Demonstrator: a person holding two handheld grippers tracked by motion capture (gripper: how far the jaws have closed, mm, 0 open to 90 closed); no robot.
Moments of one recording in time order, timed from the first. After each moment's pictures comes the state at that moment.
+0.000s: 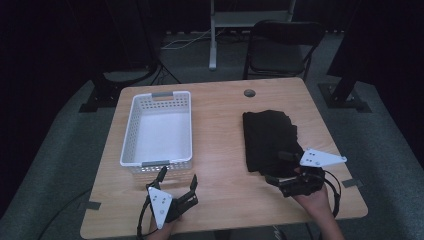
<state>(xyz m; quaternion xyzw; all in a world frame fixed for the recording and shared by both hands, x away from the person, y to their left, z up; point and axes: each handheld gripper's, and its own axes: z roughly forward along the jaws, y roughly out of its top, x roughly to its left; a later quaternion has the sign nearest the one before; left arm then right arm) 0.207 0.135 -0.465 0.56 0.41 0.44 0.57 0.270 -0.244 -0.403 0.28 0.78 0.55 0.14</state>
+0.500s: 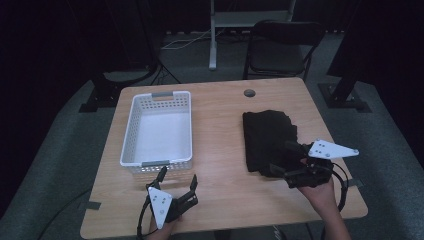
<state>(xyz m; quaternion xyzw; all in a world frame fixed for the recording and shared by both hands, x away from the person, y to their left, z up) 0.207 0.135 -0.465 0.56 0.41 0.44 0.57 0.274 -0.253 -0.374 0.28 0.76 0.56 0.18</state>
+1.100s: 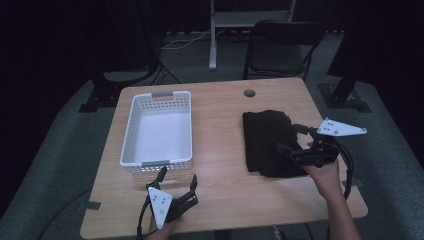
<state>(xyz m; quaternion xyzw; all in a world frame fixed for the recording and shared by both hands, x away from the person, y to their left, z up) 0.207 0.135 -0.465 0.56 0.41 0.44 0.57 0.314 -0.273 -0.353 0.32 0.74 0.57 0.17</state>
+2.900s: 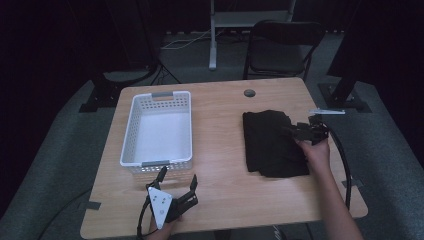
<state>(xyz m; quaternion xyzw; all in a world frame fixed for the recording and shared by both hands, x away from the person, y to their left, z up) 0.207 0.135 -0.465 0.56 0.41 0.44 0.57 0.429 -0.318 -0.438 0.51 0.71 0.47 0.10</state>
